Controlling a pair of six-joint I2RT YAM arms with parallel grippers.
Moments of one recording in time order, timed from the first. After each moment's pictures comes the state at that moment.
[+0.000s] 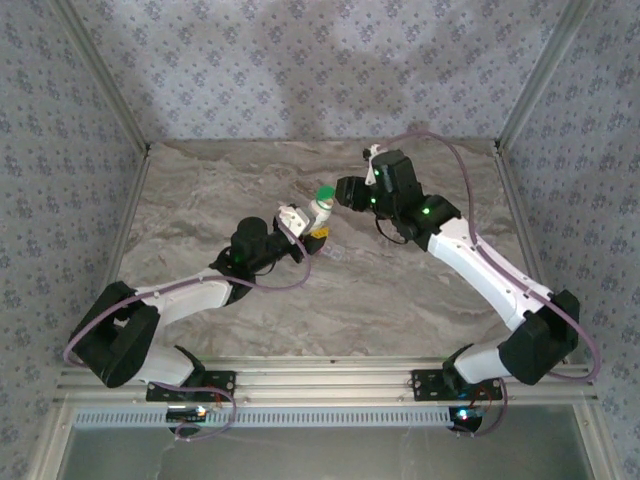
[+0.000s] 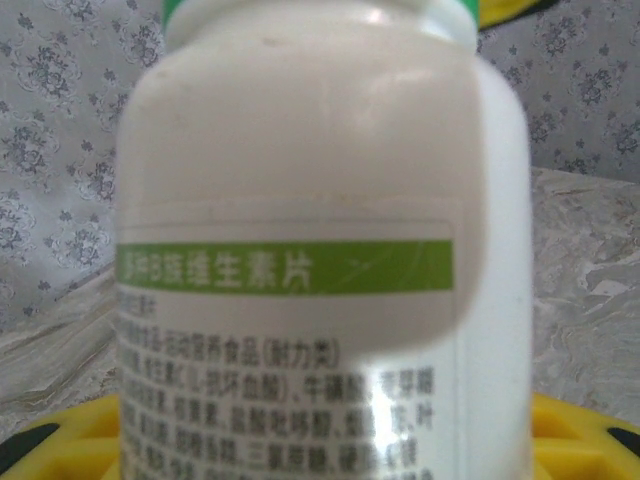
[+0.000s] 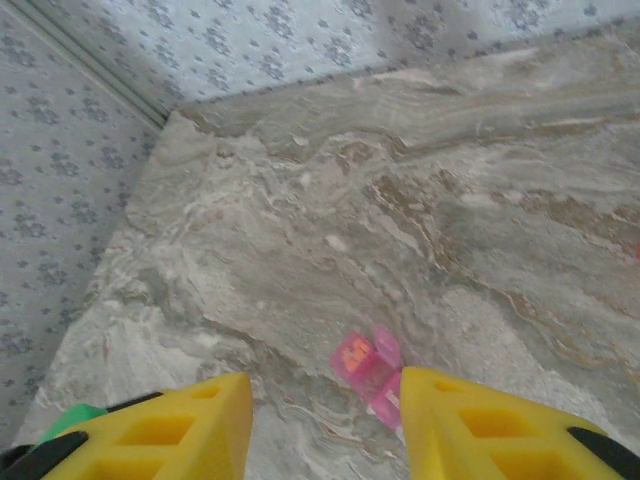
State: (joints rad) left arm -0.69 1.39 0.64 0.62 0.22 0.14; right arm 0.60 1.41 1.34 -0.44 -0.01 0.53
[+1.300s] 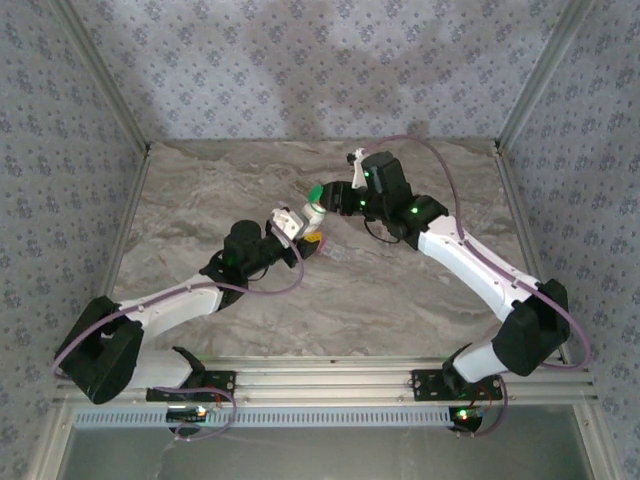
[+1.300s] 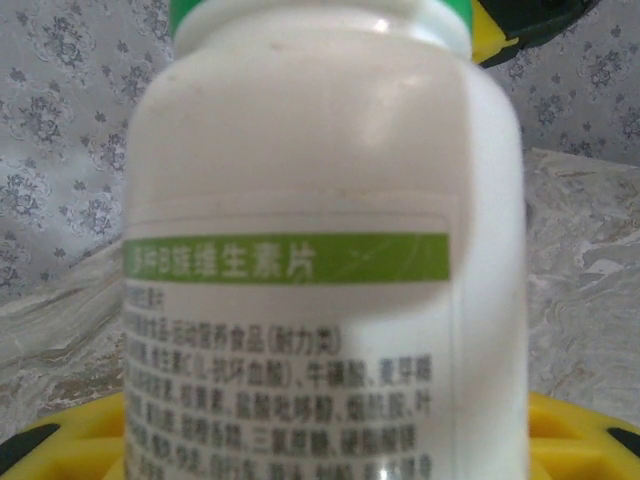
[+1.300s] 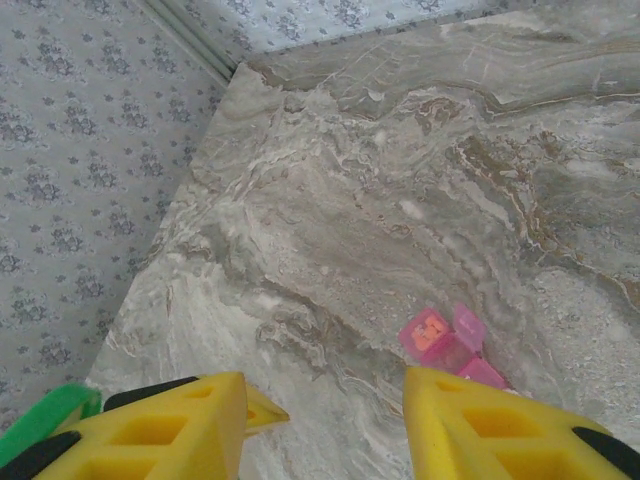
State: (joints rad) left arm -0.68 1.29 0.61 0.51 0.19 0.13; right arm 0.62 1.46 1.31 -0.37 -0.16 0.54
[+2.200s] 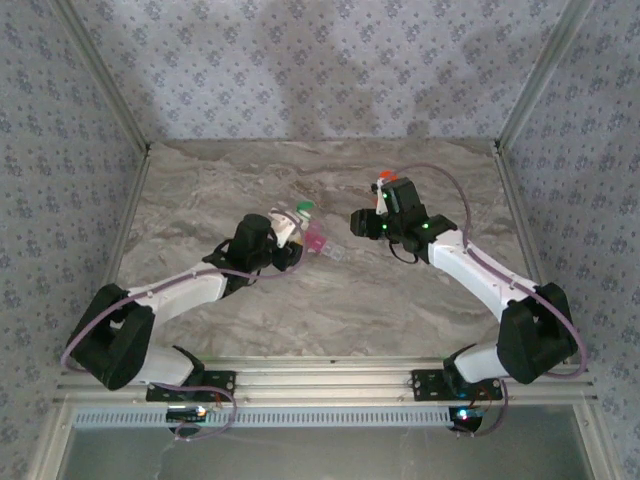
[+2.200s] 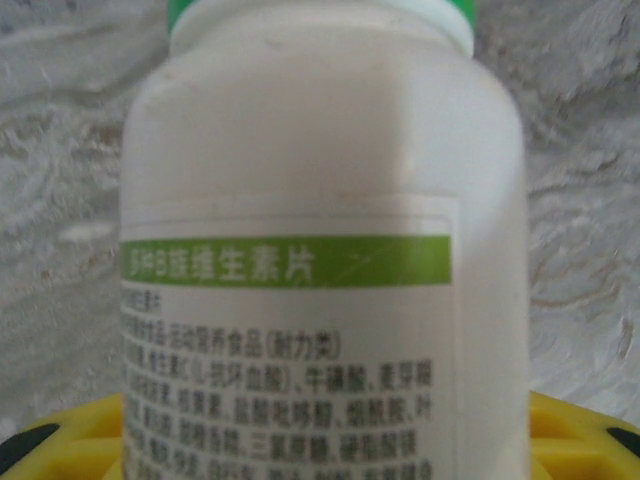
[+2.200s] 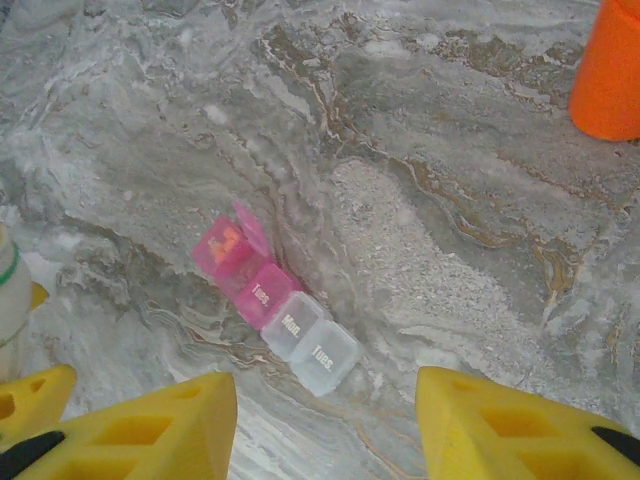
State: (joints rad) left arm -0.63 1.38 0.69 0.10 0.05 0.04; right arm 0.49 1.40 1.02 -0.36 -0.11 0.42
